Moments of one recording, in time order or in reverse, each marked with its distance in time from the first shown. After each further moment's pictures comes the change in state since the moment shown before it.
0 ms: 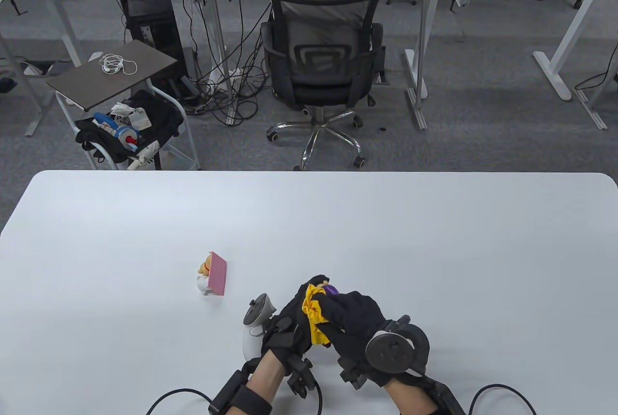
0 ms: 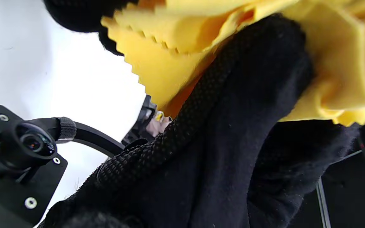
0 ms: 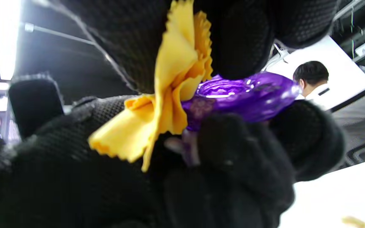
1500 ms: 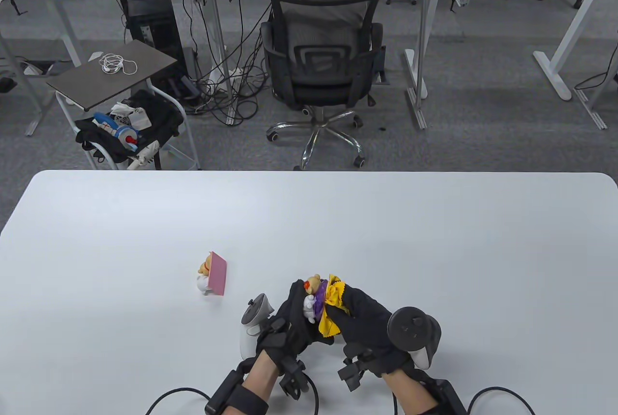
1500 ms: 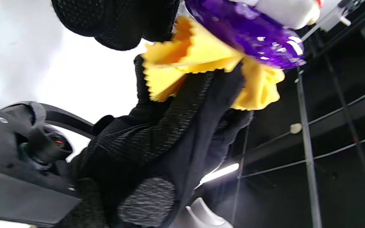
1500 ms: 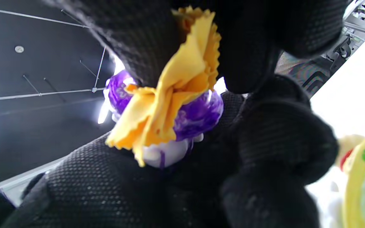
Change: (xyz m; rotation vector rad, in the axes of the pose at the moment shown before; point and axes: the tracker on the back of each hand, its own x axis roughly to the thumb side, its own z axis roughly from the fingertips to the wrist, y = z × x) left_hand -0.003 0.009 0.000 -0.063 -0.026 0.044; right_hand -0.040 0.002 0.003 0.004 0.340 -0.346
